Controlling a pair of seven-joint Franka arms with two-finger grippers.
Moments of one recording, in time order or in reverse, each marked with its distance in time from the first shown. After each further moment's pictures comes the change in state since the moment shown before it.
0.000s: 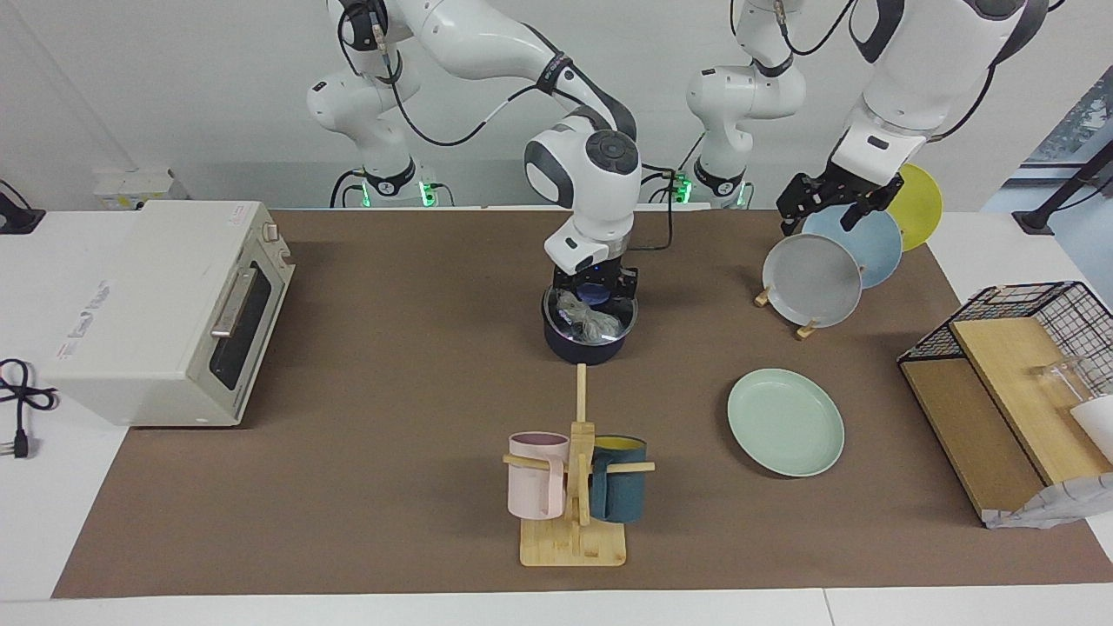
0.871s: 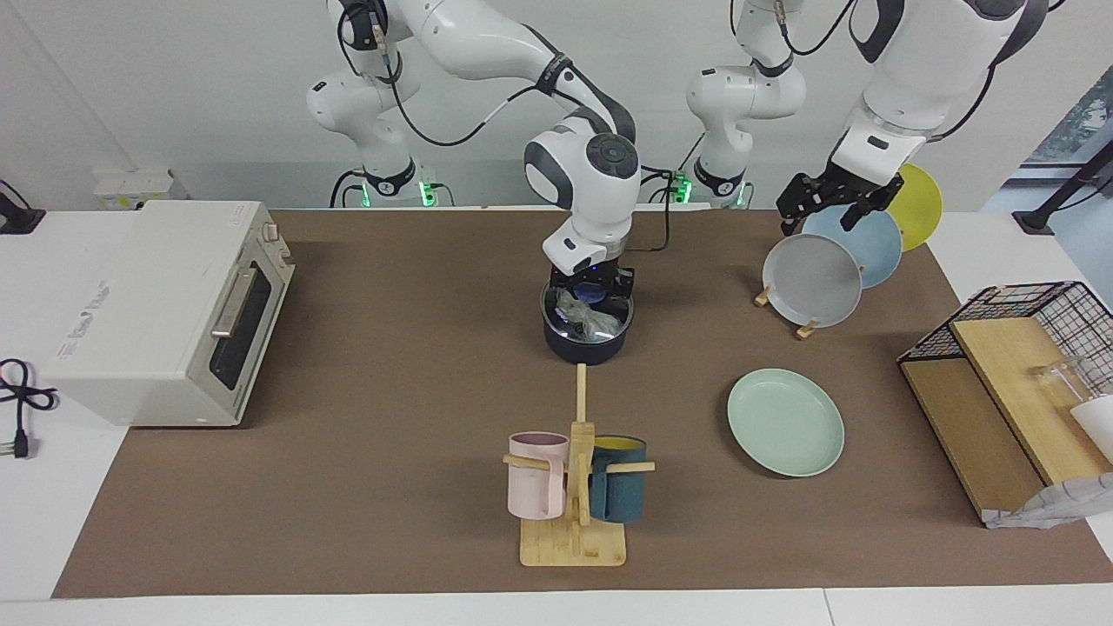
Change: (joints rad) left arm 0.000 0.000 0.000 0.000 0.000 0.000 0.000; right arm 0.000 -0.002 0.000 -0.008 0.000 -0.023 0.000
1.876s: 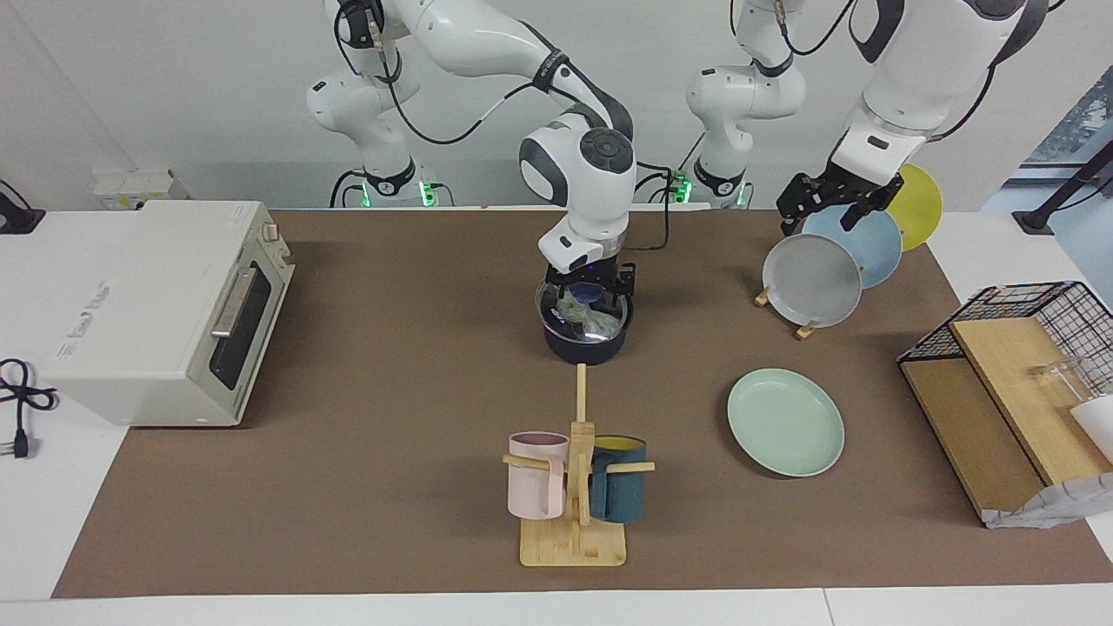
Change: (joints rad) left arm 0.000 0.000 0.000 0.000 0.000 0.000 0.000; right arm -0.009 -0.011 -0.005 0.005 0.023 0.026 0.004
